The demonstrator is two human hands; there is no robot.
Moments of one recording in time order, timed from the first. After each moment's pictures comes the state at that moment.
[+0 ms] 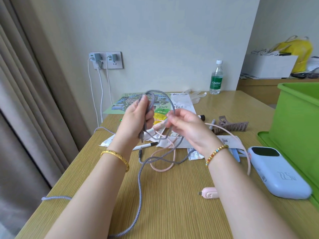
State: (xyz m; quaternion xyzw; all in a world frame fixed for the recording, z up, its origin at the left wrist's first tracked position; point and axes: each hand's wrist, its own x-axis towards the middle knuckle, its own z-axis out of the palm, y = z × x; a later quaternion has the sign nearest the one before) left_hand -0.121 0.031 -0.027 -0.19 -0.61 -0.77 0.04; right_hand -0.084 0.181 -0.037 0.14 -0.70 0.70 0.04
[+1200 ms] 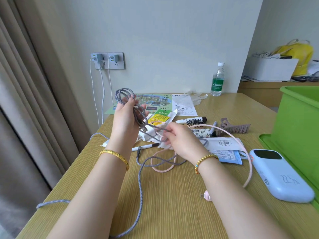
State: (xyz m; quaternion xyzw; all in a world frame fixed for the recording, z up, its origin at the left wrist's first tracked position) left_hand -0.123 0.022 -0.016 -0.04 -0.45 -0.89 0.12; right_hand -0.091 0.161 -0.062 0.09 -0.90 0.40 0.10
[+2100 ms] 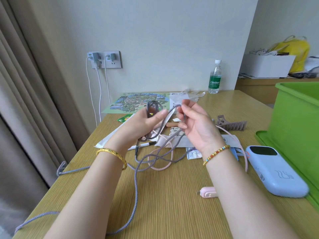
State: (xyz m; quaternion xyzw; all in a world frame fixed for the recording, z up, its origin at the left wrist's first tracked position) left_hand -0.110 0.025 -0.025 -0.24 -0.82 -0.52 0.01; right_hand -0.084 0.187 -0.032 0.11 -0.45 0.88 0.06
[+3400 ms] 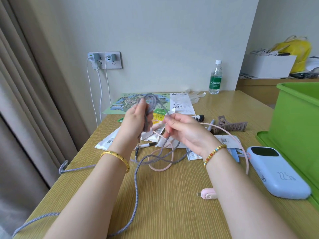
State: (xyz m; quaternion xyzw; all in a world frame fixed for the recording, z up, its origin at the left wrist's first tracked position) left_hand -0.124 0.033 -0.032 -0.13 -0.66 -0.74 0.06; right_hand -0.088 0.179 -0.041 0.13 -0.64 0.75 -0.03
